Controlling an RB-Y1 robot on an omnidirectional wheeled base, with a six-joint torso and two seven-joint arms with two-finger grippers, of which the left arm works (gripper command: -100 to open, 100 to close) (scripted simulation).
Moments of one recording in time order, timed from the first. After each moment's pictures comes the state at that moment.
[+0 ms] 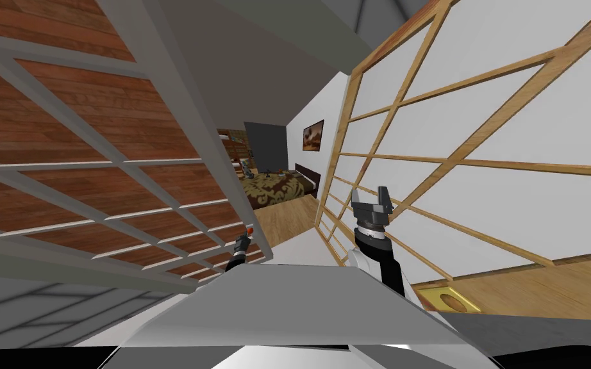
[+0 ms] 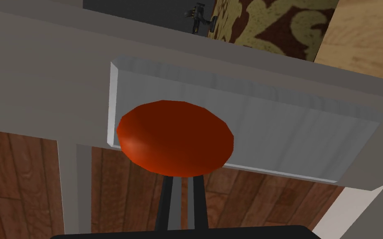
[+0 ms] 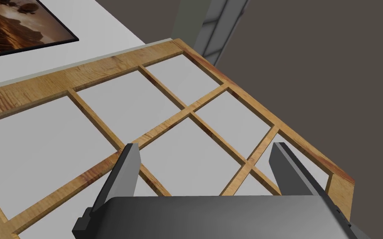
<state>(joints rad) 0.08 0.27 0.06 -0.71 0.31 -0.90 0.32</state>
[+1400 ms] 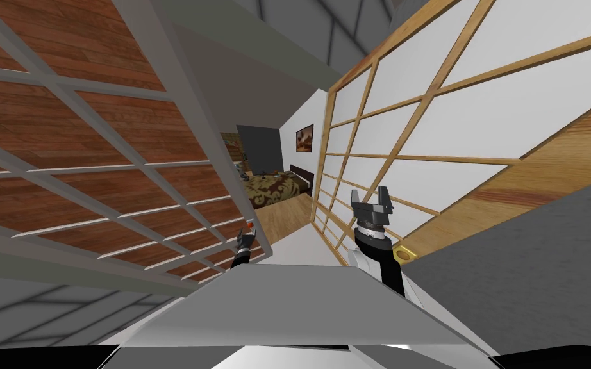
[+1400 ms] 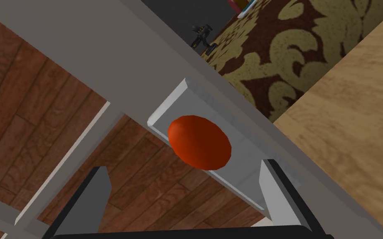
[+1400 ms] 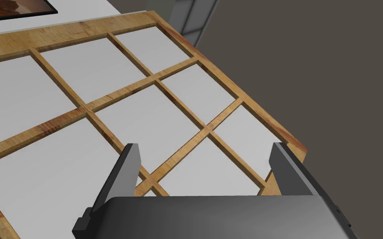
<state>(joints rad) 0.07 0.24 -0.03 -0.76 0.52 -0.90 0.68</state>
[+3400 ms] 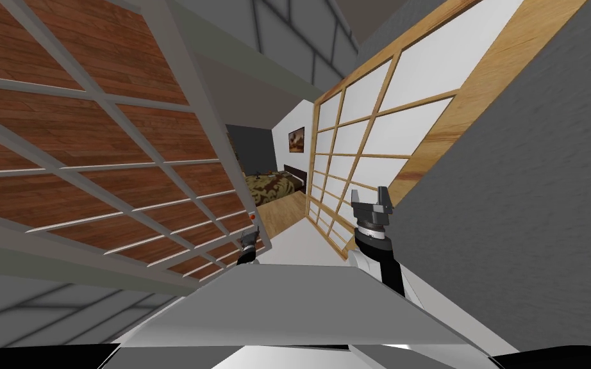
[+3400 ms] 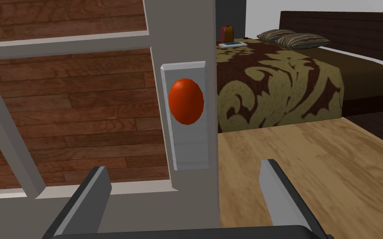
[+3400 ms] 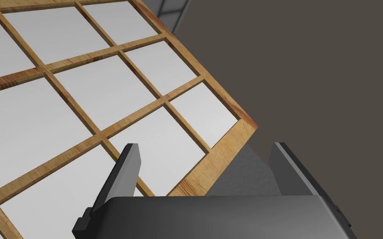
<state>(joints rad) 0.06 0.22 -0.15 -0.83 0.82 -0.89 1.19</state>
